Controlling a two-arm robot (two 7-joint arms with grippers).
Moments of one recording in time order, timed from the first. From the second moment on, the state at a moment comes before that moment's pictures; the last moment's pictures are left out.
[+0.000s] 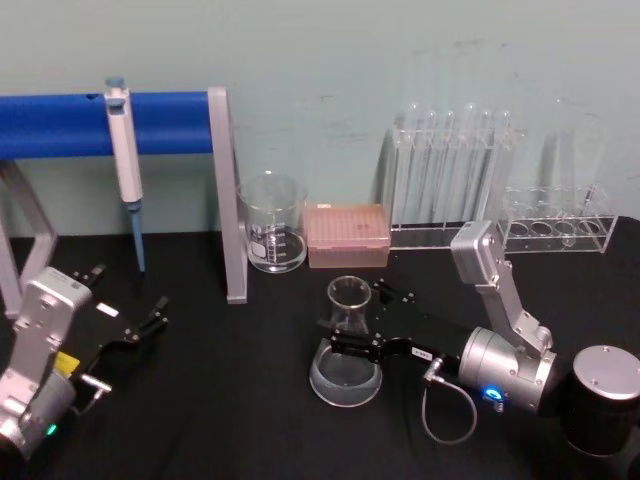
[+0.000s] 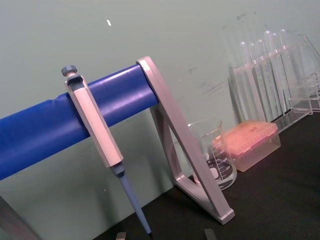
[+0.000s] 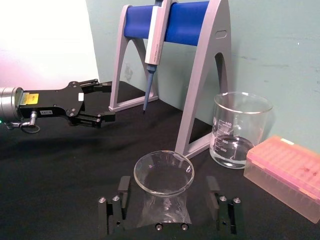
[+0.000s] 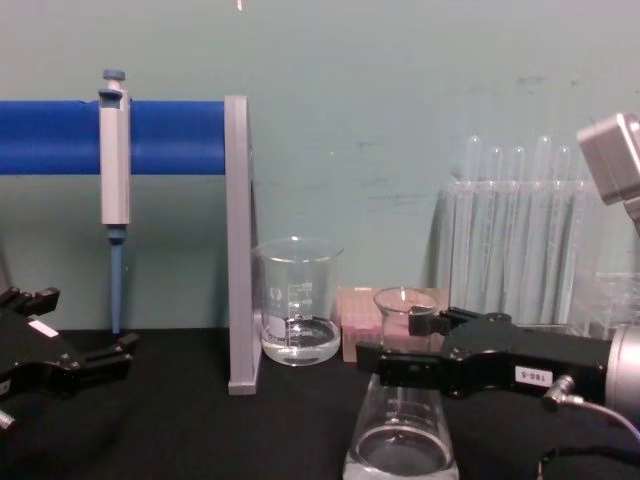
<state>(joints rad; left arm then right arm) -0.20 0.60 0.45 -1.41 -0.25 -0.12 0.03 0.42 0.37 -0.52 -1.23 0.44 -0.03 0.62</state>
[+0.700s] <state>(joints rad) -0.20 0.60 0.45 -1.41 -0.25 -0.12 0.03 0.42 0.37 -0.52 -1.23 0.44 -0.03 0.62</state>
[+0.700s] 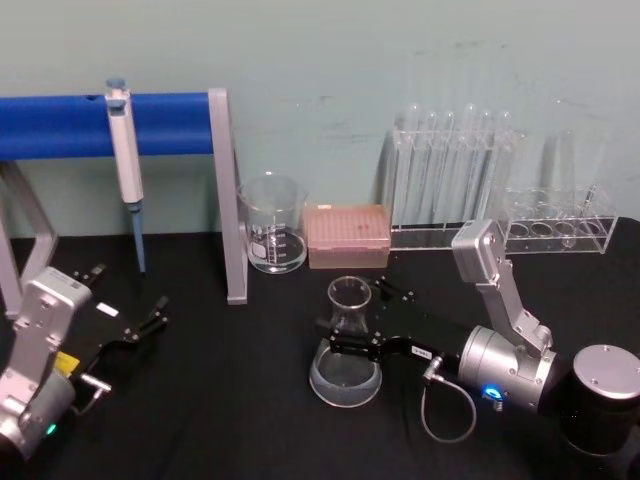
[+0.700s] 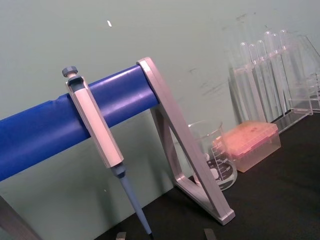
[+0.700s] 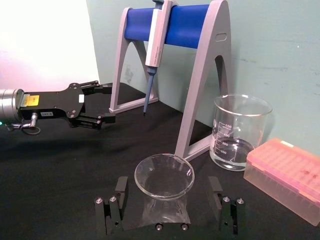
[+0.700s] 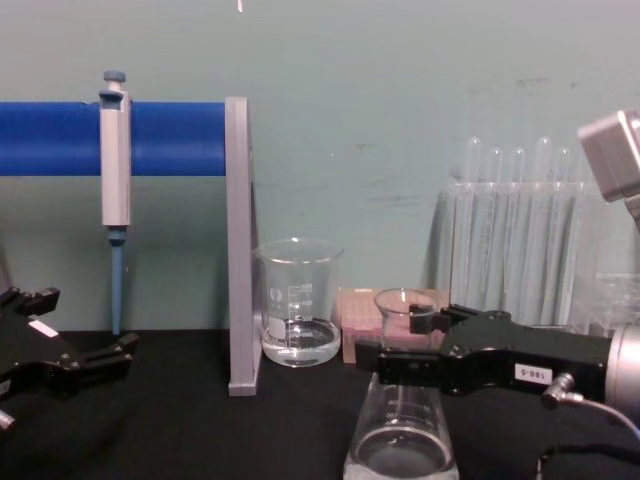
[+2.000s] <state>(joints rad) -0.20 0.60 0.45 -1.41 -0.25 -0.12 0.03 0.38 0.43 -0.51 -1.32 0.45 -0.01 0.61</state>
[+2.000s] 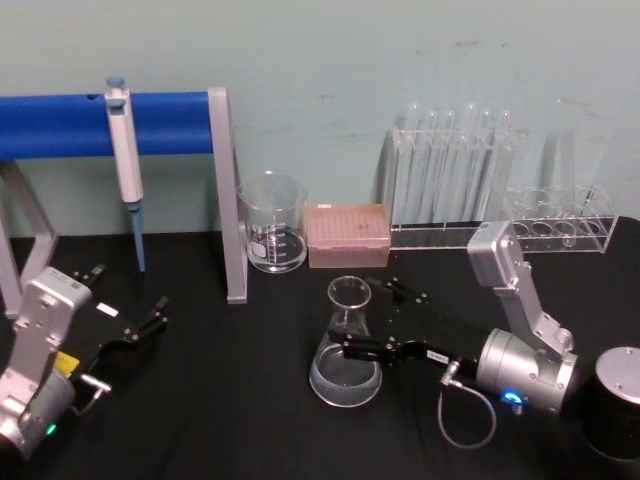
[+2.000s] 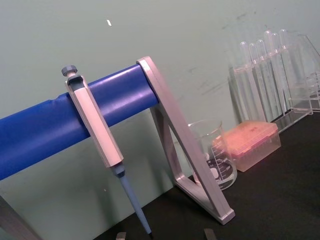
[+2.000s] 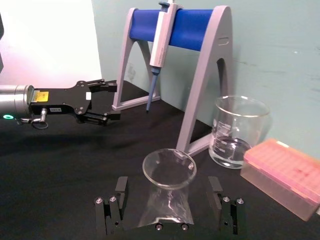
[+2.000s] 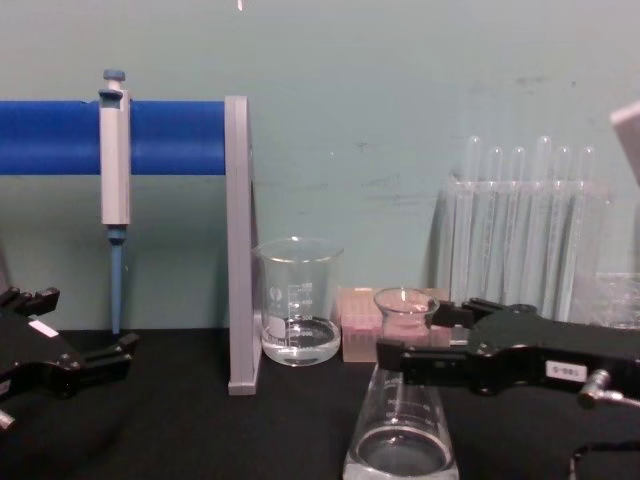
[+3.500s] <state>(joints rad) -0.20 0.60 0.45 -1.41 -0.25 -0.12 0.03 0.31 0.42 -0.34 -1.35 0.39 0.01 0.33</state>
